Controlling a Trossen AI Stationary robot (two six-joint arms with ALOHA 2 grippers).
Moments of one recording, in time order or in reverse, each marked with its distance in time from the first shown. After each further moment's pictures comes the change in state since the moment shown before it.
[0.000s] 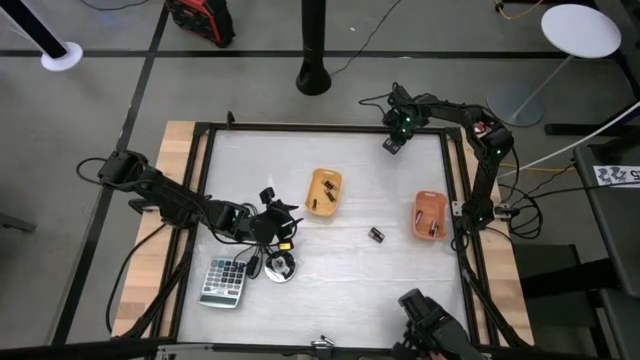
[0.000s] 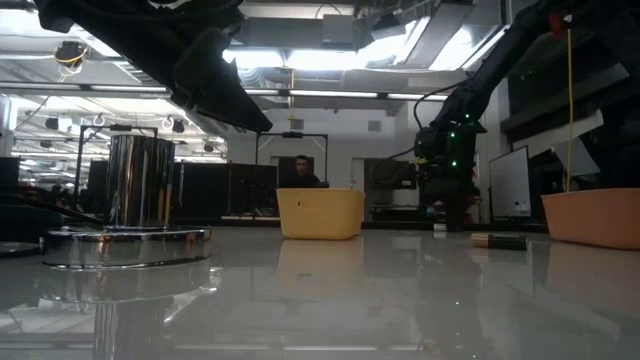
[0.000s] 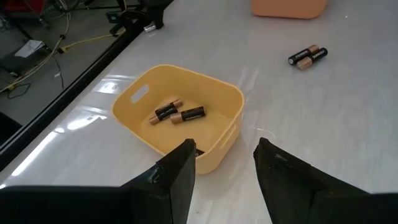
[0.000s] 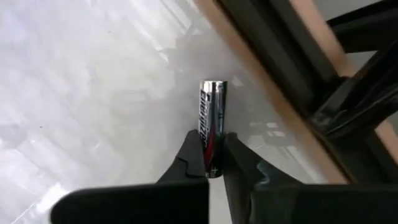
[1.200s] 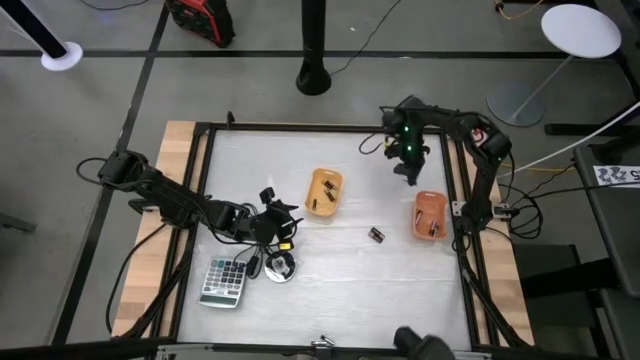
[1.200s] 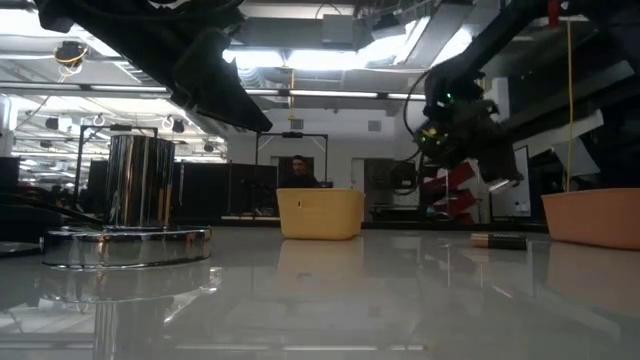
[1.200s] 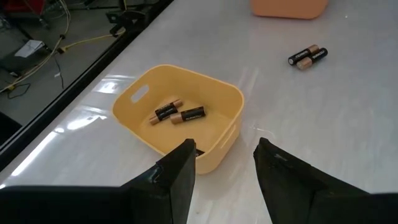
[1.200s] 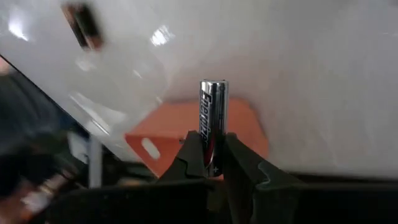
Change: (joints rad) left arm 0.000 0.000 0.000 0.000 0.000 0.000; right arm 0.166 -0.050 0.097 -0.823 -0.276 -0.066
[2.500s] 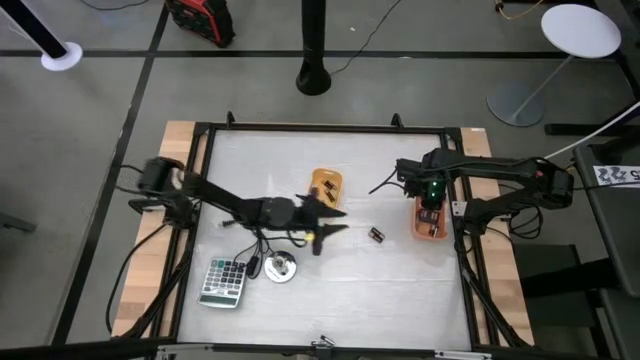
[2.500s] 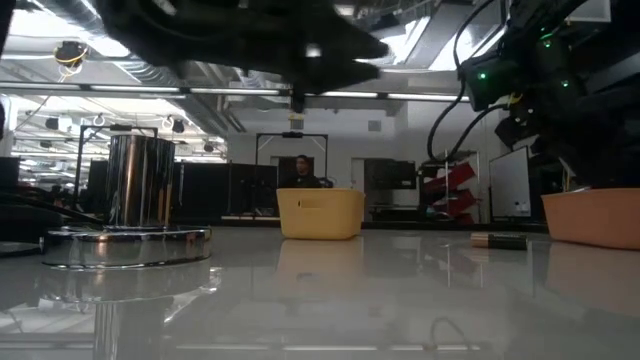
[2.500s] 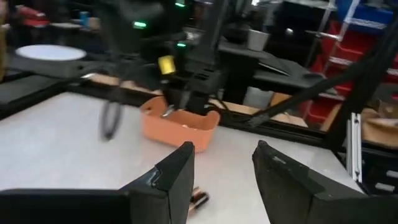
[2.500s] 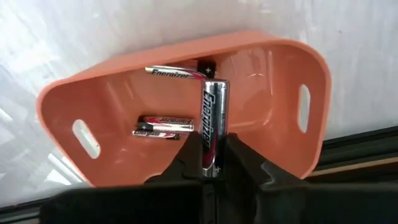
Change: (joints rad) left arm 0.165 0.313 0.116 0.785 0.485 0.053; right arm 0.450 -0.610 -0.531 0.267 0.287 0.342
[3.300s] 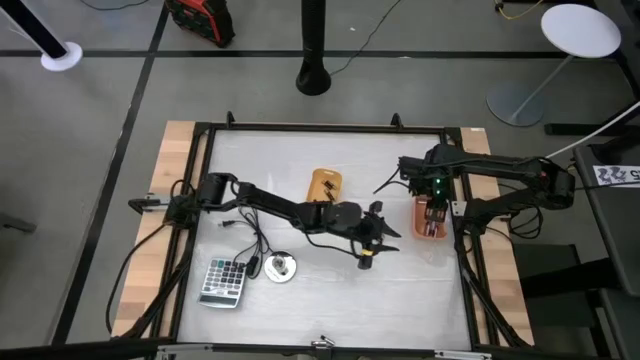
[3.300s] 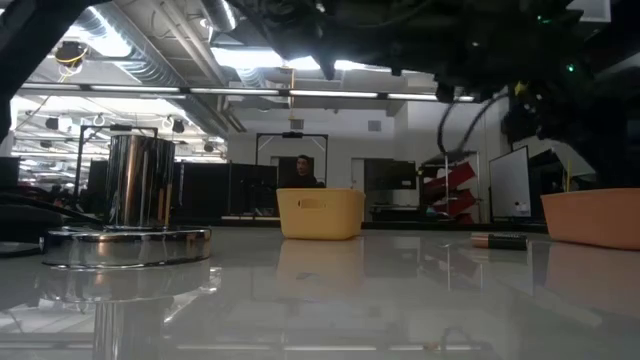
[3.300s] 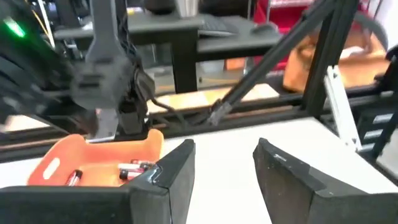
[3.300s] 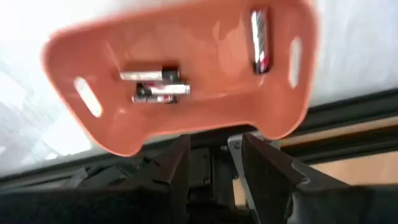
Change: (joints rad) left arm 0.031 0.489 0.767 -0.366 0.318 0.266; right arm 0.000 -0.011 0.065 -0.153 0.019 -0.011
